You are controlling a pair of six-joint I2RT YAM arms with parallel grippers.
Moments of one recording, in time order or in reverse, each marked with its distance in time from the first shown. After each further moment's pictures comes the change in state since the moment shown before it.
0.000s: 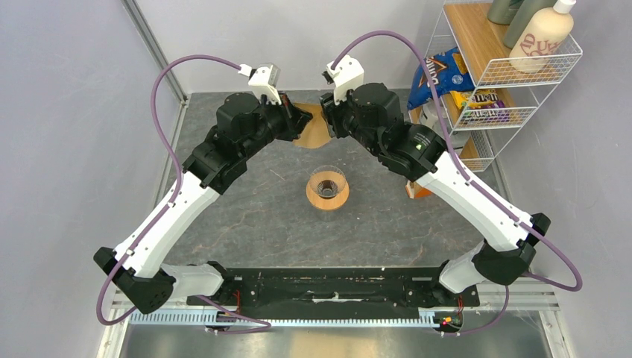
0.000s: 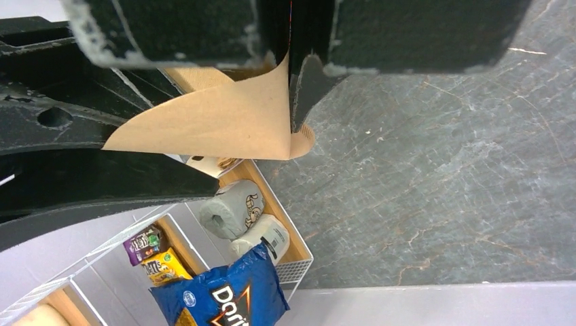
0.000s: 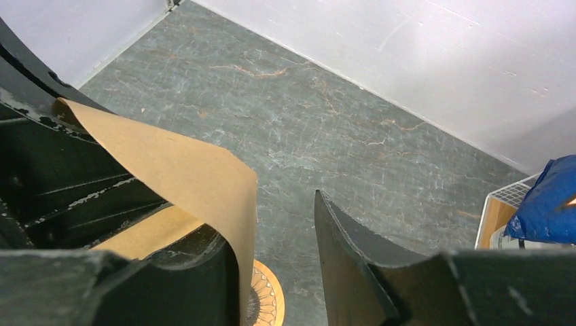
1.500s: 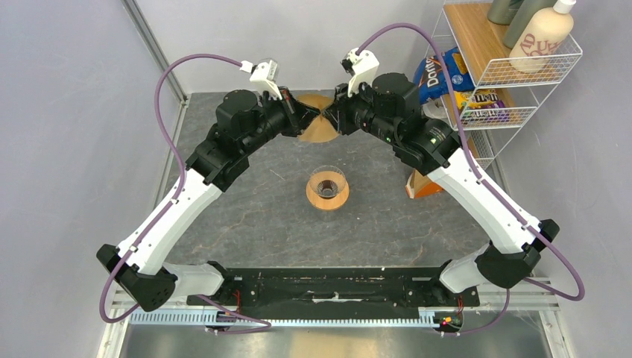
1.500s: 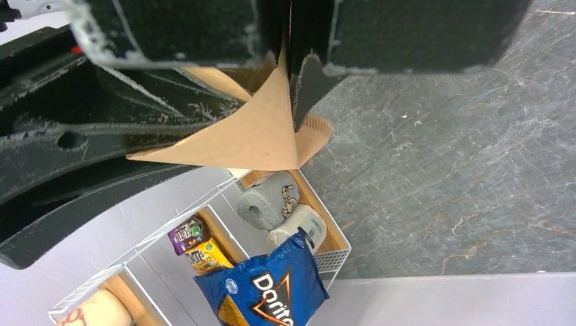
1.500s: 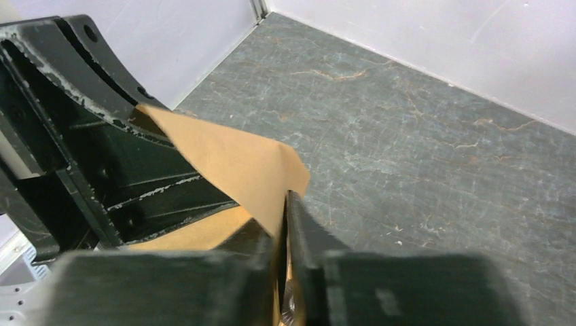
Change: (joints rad) left arm 0.012 0.019 -0.002 0.085 0.092 -0.072; right arm -0.109 -0.032 -0.008 0.011 -0.318 0.188
